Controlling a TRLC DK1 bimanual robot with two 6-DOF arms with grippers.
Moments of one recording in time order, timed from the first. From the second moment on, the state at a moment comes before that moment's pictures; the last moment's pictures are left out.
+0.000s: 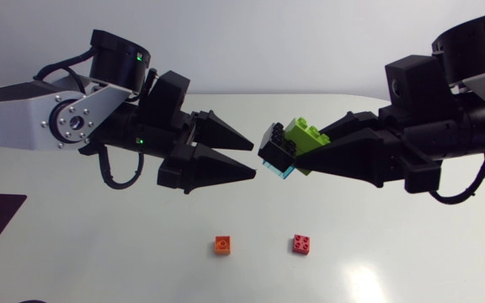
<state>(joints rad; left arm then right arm) -0.46 1.47 1.05 -0.21 1.10 0.40 0.25 1.12 0.97 -0.52 -1.14 -0.37</state>
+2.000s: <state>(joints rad) -0.58 1.44 1.08 -0.19 1.16 0.29 0.26 1.09 0.96 -0.51 -1.19 -0.33</state>
